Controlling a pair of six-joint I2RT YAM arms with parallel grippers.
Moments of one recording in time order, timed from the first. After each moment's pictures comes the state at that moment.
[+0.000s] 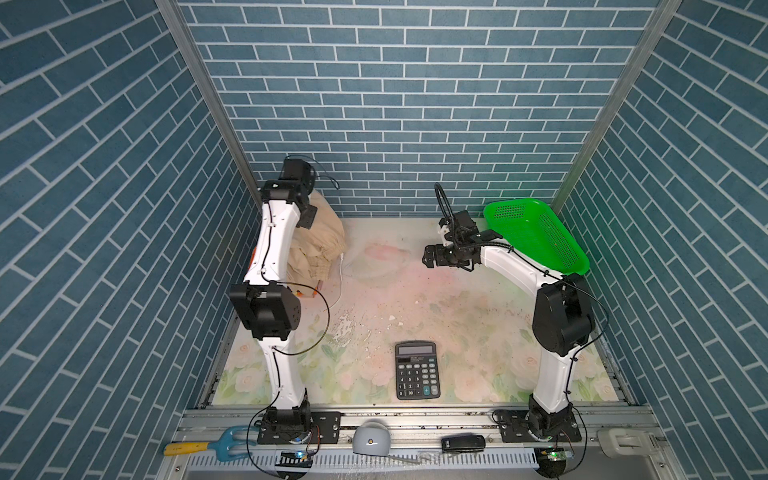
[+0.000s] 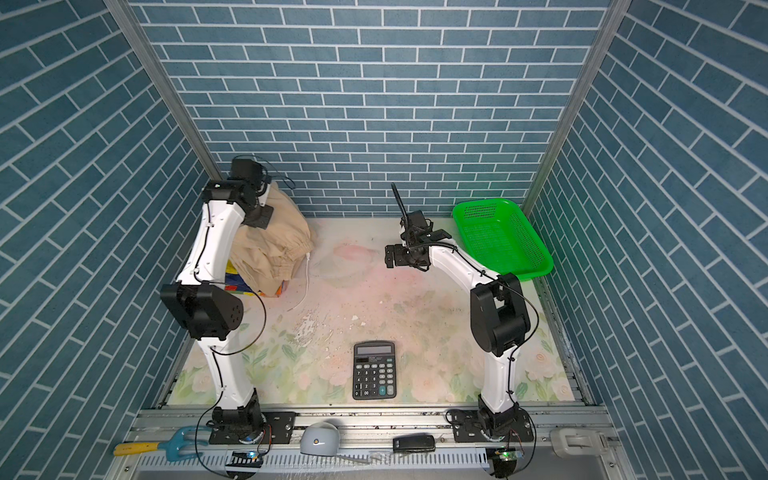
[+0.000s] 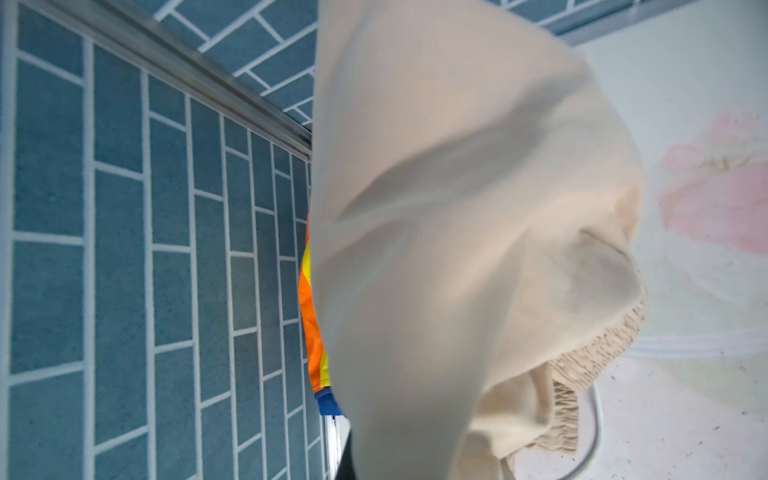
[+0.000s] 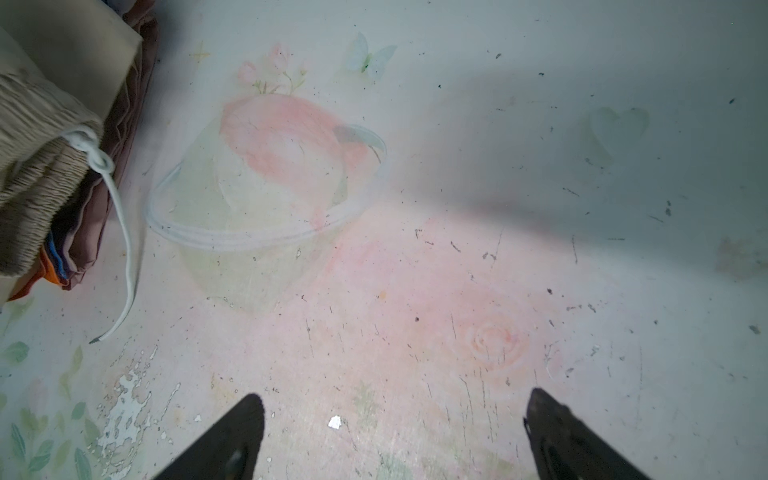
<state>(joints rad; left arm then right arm) 0.02 2.02 2.30 -1.22 -0.29 0.25 0.52 1.95 1.63 -0.65 -0.15 0.29</state>
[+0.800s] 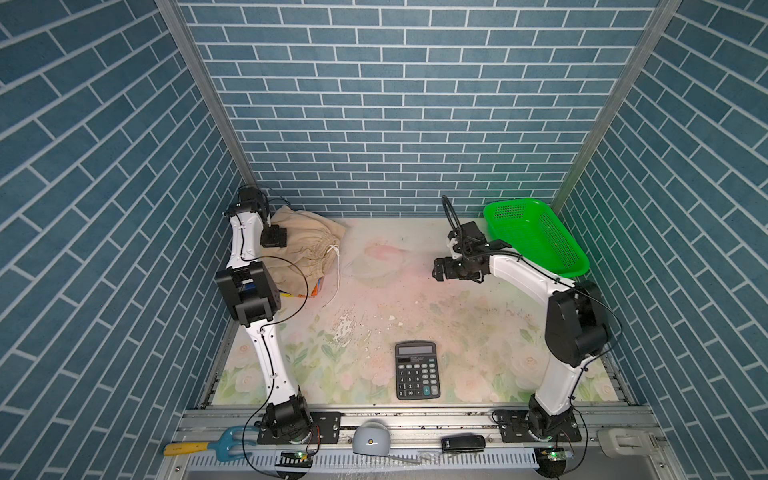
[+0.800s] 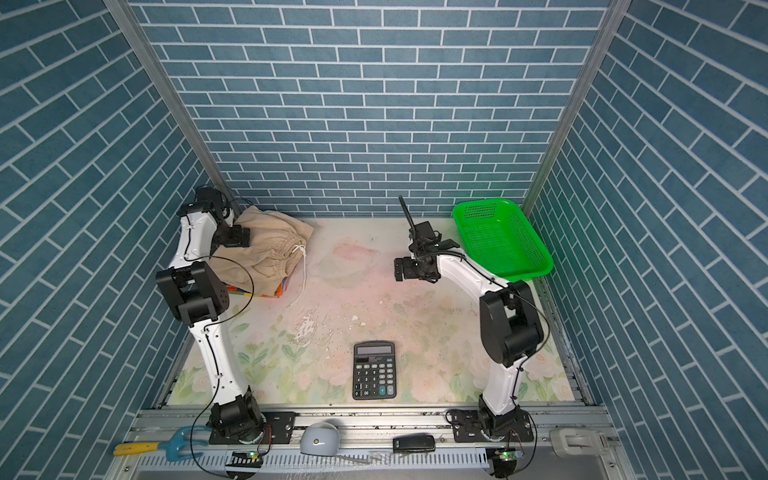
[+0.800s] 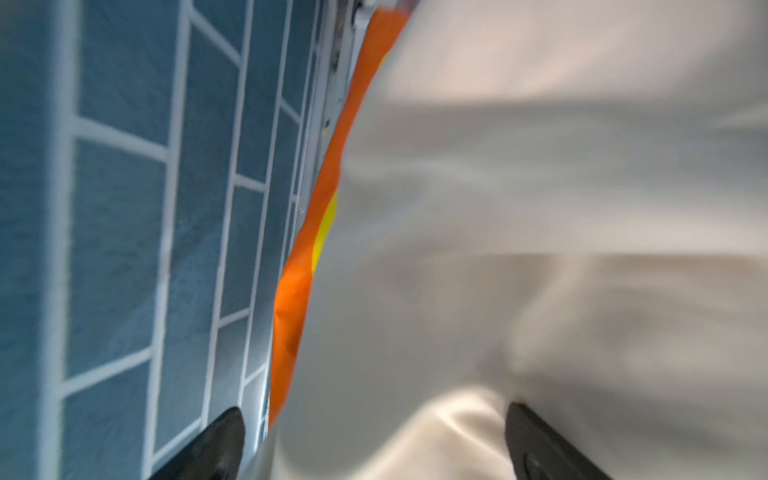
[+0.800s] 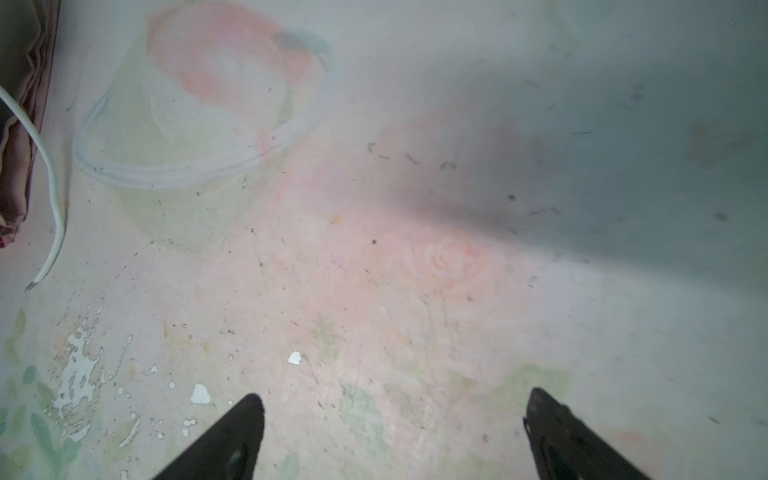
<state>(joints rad) 0.30 2.28 2.27 -1.10 -0.07 0.13 0.46 1.77 1.41 -0.67 -0.10 0.28</state>
